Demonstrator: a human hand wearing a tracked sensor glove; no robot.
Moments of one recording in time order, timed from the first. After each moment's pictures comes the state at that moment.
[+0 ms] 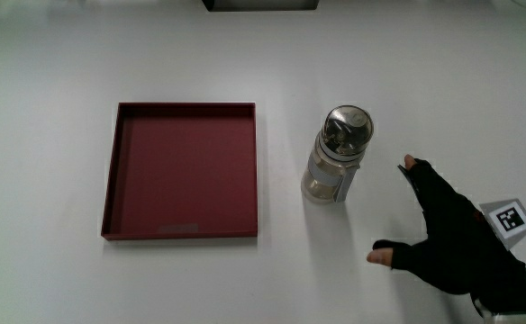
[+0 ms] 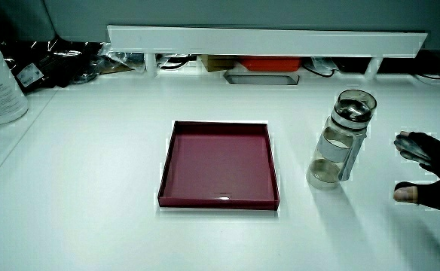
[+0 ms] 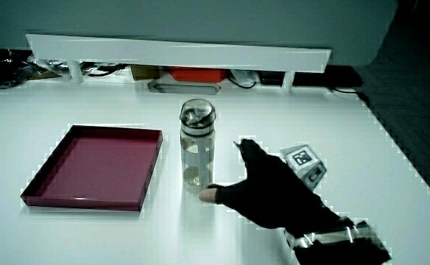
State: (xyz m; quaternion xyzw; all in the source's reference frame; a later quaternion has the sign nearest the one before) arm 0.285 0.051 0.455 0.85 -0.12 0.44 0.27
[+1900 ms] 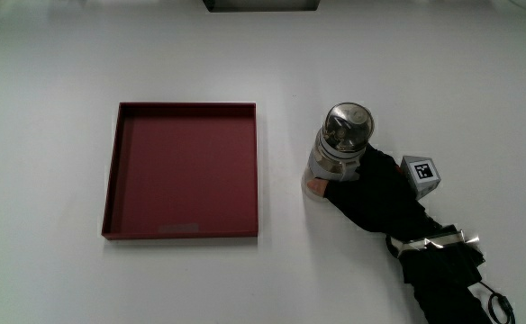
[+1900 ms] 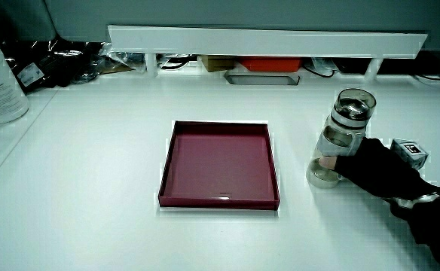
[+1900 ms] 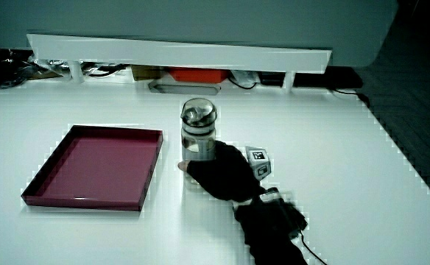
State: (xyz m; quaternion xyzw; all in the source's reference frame) arm 0.227 0.009 0.571 0.72 0.03 0.65 0.26
